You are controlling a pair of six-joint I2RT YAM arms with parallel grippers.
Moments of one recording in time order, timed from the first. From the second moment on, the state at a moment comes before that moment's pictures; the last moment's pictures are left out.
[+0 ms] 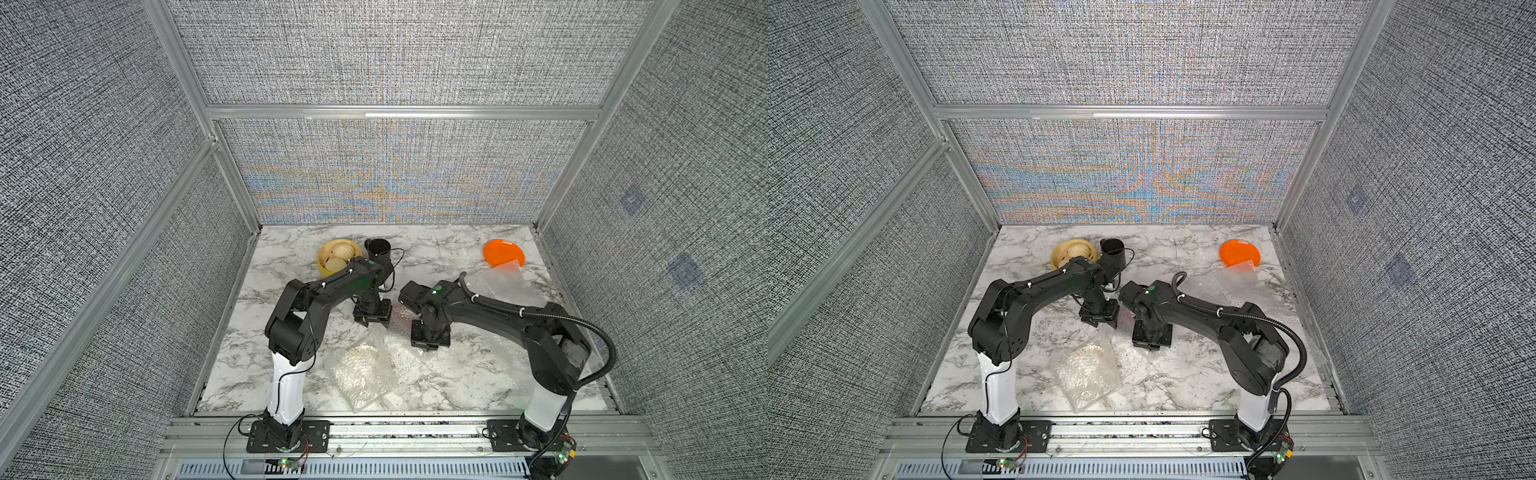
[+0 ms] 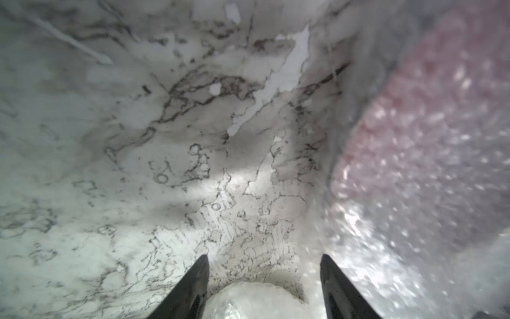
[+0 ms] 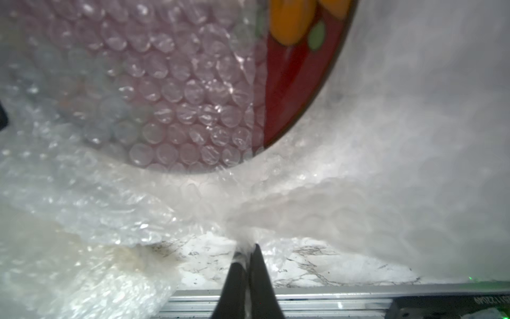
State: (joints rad) left arm -0.61 2.04 1.49 -1.07 0.22 -0.37; right arm 0.84 1.75 1.25 -1.05 -0.08 0.98
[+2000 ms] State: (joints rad) left arm -0.96 1.77 1.41 -1.13 0.15 -0.26; right arm 0.65 1.33 0.88 -0.77 -0.20 1.14
